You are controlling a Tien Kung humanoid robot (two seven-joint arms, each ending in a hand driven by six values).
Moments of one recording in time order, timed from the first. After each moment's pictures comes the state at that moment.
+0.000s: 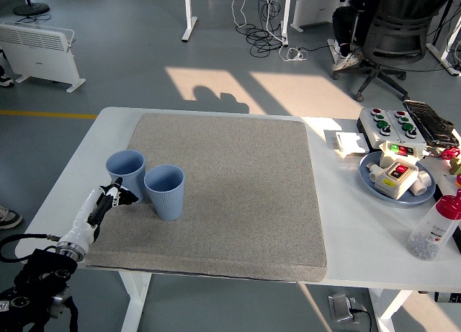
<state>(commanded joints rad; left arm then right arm) -0.55 0.32 -0.72 -0.71 0.66 0.11 -0.51 0.16 -0.15 0.49 0.23 -0.76 -0.13 -0.14</state>
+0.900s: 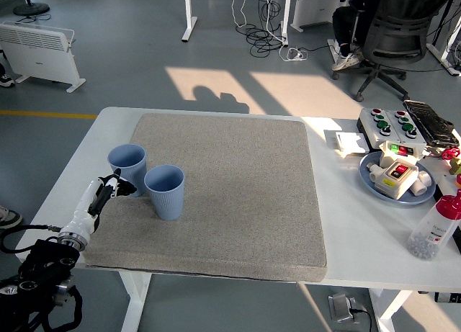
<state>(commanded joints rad) -0.65 0.30 -0.57 -0.61 0.50 0.14 -0.56 0.17 -0.15 0.49 0.24 -0.77 -0.12 -0.14</state>
